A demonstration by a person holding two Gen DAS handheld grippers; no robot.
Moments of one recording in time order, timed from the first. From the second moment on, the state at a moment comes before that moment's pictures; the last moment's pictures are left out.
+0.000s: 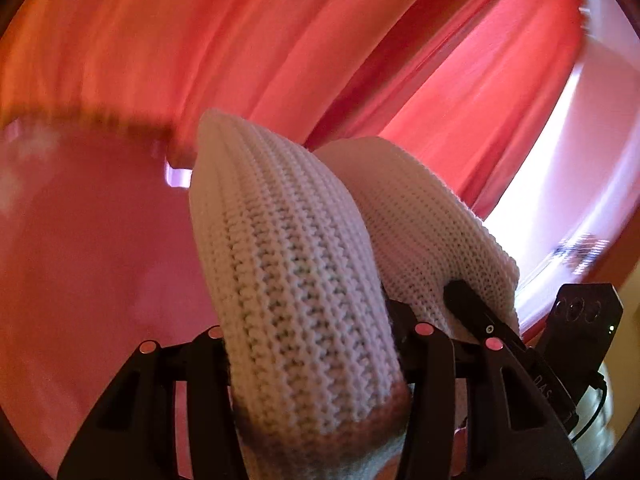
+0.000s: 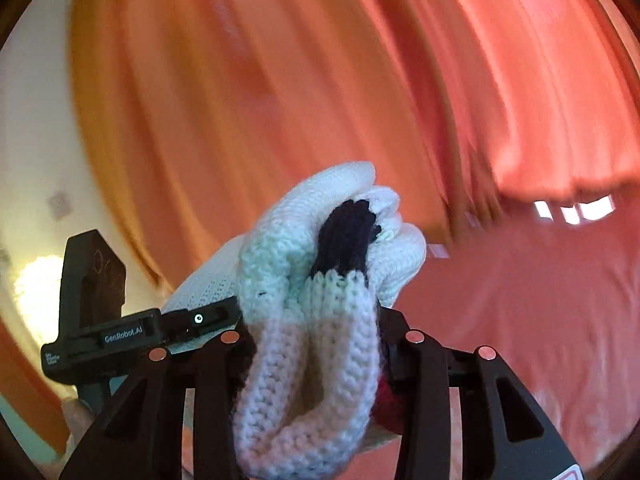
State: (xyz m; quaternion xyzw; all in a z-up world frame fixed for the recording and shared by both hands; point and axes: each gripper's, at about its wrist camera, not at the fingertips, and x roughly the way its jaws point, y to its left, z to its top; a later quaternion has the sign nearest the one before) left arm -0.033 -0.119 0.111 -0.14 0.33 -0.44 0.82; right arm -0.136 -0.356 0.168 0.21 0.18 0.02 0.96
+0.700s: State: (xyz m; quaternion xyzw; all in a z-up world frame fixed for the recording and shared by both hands) left arm 0.083 -0.003 -0.012 -0.06 0.41 -0.17 0.90; right arm 0.041 -0.290 0.050 0.15 0.34 0.09 0.92
